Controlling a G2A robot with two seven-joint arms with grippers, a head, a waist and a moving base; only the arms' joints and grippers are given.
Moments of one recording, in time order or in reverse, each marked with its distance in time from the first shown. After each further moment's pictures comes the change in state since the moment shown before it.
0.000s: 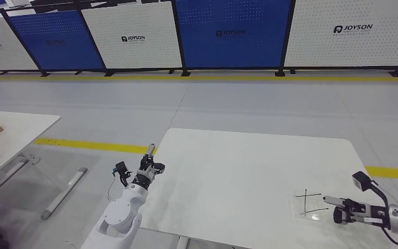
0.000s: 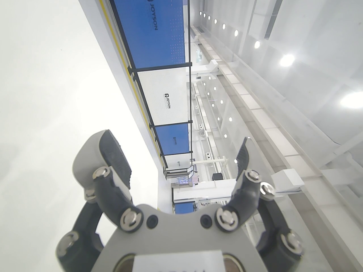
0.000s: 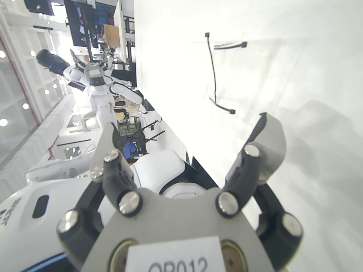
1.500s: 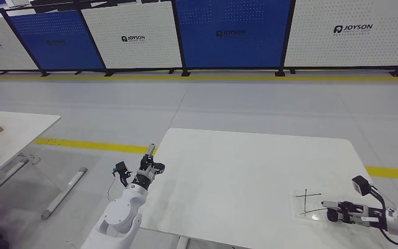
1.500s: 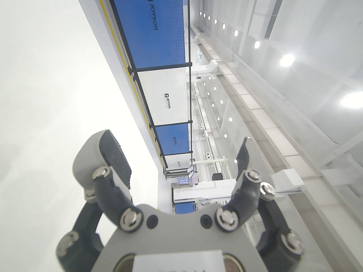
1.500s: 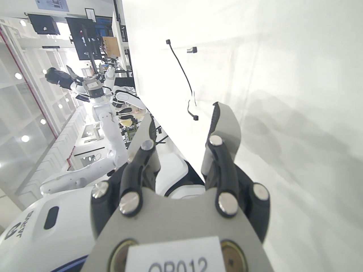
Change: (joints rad) left arm 0.000 0.000 0.000 0.000 0.000 0.000 0.000; right arm 0.062 -0.008 -0.072 0.147 -0.015 0.023 -0.032
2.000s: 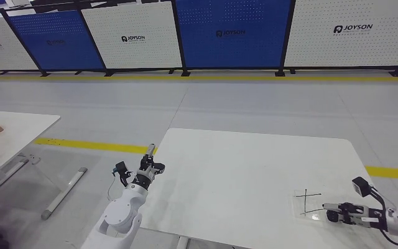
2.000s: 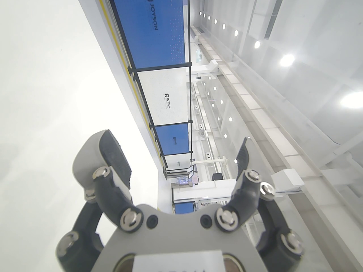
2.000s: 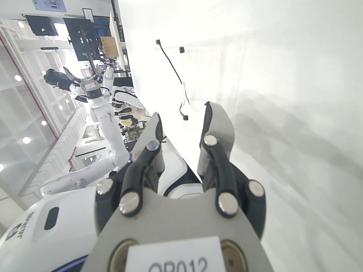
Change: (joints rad) left arm 0.000 0.000 0.000 0.000 0.000 0.000 0.000; right arm 0.017 -0.002 -0.018 0.032 -0.002 -0.007 0.006
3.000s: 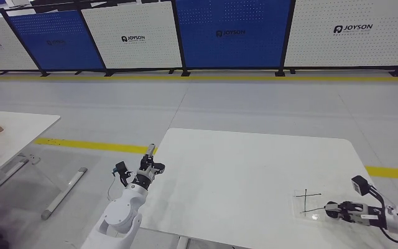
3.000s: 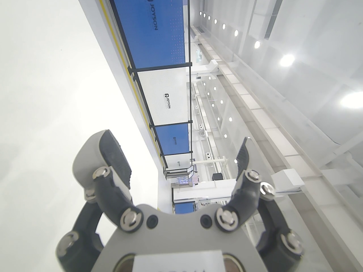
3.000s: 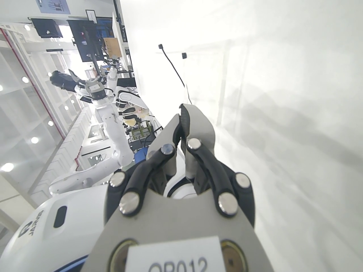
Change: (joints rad) left arm 0.000 0.000 0.000 0.000 0.000 0.000 0.000; right arm 0.036 -0.005 -0.025 0.038 0.030 0.005 0.017
